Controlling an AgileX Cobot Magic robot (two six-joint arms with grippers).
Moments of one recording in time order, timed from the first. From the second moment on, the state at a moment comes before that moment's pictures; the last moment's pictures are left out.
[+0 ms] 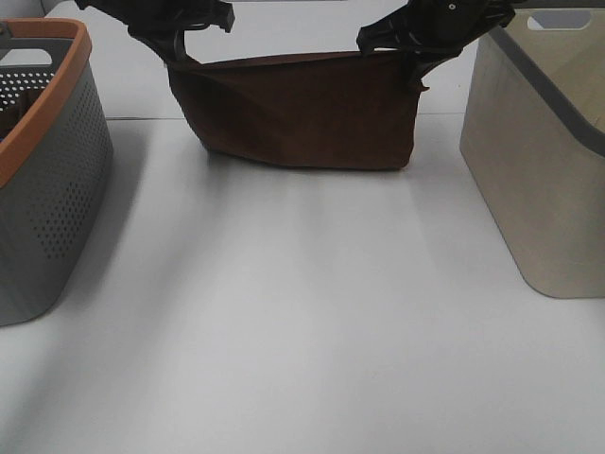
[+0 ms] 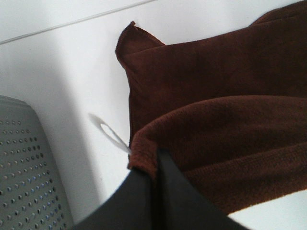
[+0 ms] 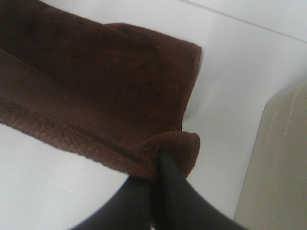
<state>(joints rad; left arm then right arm) -0.37 2.31 -2.33 0.06 1.20 -0.13 0.33 2.04 -1.78 -0.10 0.85 0.08</state>
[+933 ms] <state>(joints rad) -0.46 2.25 -1.90 0.05 1.22 -0.13 0.35 2.04 -1.55 0.07 0.99 0.00</state>
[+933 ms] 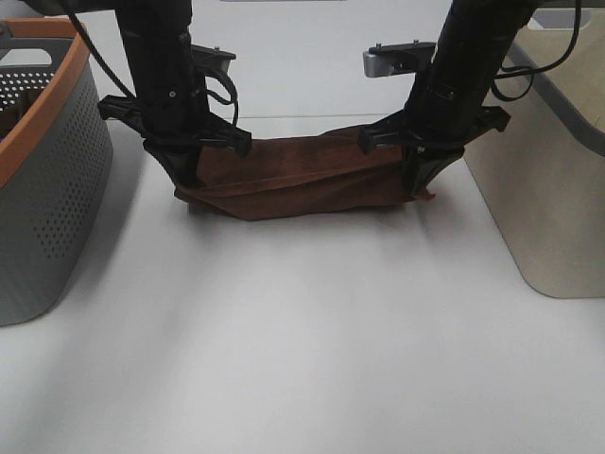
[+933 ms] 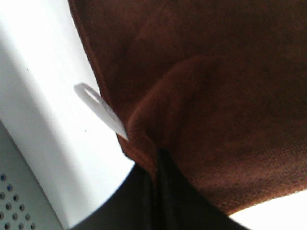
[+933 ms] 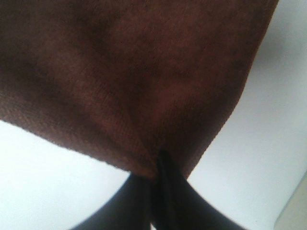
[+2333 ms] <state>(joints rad) -0.53 2.14 -1.68 0.00 1.22 -0.14 0.35 2.03 -1.50 0.23 1.21 -0.08</state>
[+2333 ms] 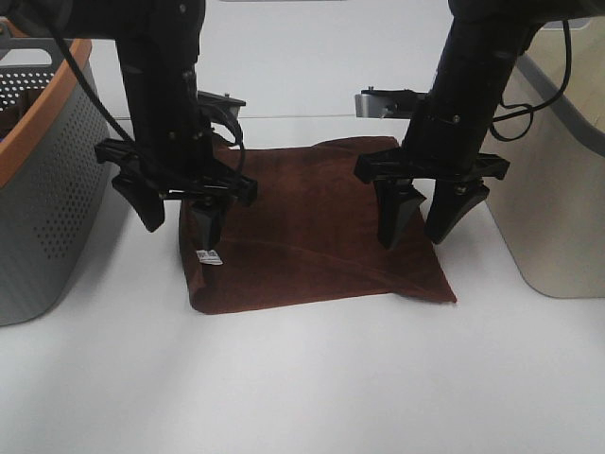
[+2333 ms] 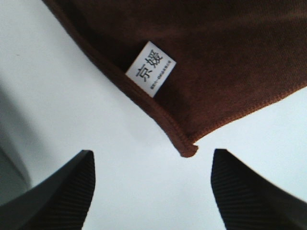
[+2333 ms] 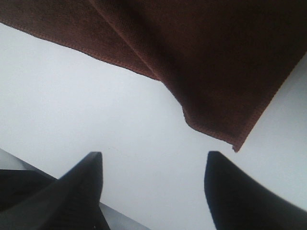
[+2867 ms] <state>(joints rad) -0.53 1.78 -1.68 0.05 1.22 -0.19 0.35 1.72 -1.50 0.38 1.21 -0.10</state>
